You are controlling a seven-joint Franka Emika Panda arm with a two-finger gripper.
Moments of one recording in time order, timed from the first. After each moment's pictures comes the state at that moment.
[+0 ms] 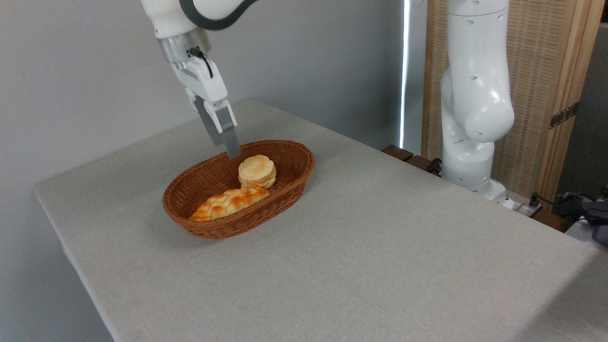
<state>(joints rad) -0.69 0.06 0.16 -1.73 0.01 1.70 0.37</state>
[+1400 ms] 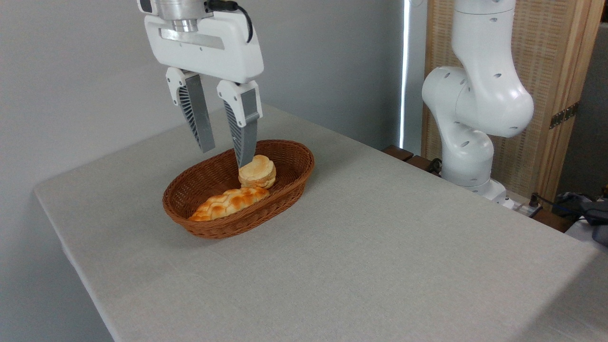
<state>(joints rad) -0.12 0.00 -0.01 -1.56 0.01 1.61 0.49</state>
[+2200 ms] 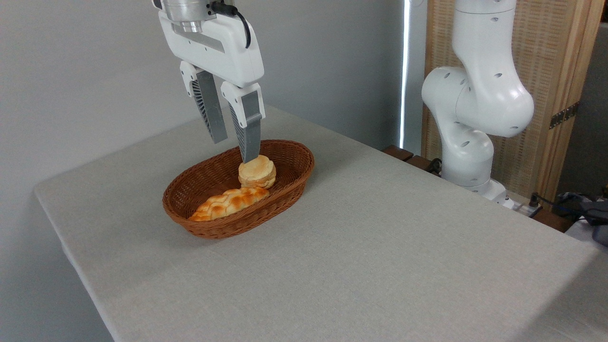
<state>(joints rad) -0.11 -0.01 0.00 -1.56 -0.06 1.55 0.66</state>
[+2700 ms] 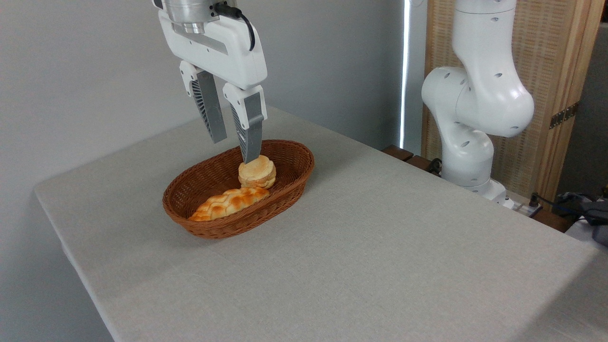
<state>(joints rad) -0.11 -0.01 0.01 -1.56 -0.07 1.55 0.65</state>
